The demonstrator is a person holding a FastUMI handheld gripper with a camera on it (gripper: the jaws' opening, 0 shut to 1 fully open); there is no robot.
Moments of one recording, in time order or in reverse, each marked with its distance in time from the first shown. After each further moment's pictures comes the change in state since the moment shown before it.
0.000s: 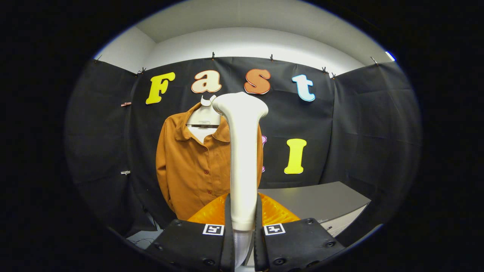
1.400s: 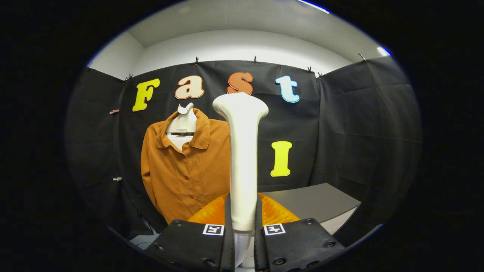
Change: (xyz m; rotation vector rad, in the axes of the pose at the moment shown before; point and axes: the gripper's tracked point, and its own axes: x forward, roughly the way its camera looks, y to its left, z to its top) arm 0.001 -0.060 0.012 0.035 -0.023 -0.070
